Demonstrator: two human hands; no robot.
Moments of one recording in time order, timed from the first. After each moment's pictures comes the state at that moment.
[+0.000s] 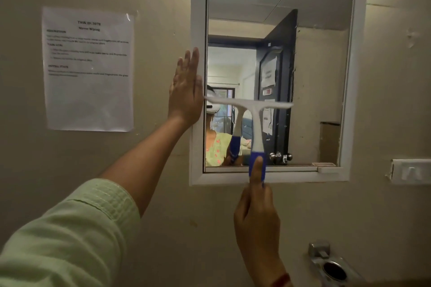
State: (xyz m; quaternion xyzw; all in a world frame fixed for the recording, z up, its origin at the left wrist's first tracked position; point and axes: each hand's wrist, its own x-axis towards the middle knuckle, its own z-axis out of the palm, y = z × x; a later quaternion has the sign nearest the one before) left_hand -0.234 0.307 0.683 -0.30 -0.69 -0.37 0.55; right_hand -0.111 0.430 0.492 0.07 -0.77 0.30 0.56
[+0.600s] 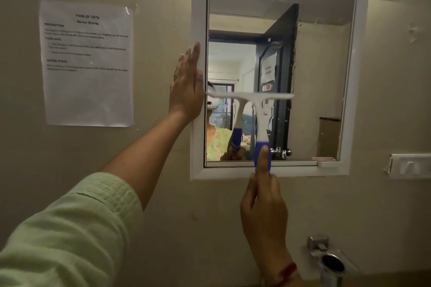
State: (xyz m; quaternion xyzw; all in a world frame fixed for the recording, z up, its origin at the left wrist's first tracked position) left_hand -0.232 0.308 0.683 -0.32 -0.68 -0.38 0.54; right_hand -0.108 0.438 0.497 0.06 -0.77 0.29 0.56
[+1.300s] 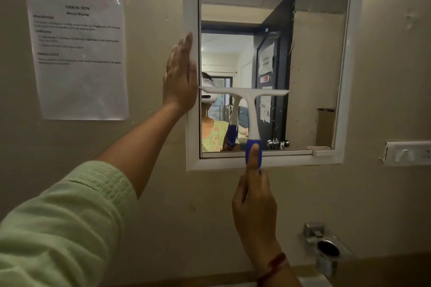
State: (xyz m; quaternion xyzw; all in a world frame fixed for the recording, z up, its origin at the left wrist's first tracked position) left_hand -0.233 0.308 0.682 -0.30 -0.68 -0.37 0.55; right_hand -0.110 0.434 0.482 0.07 -0.77 0.31 0.55
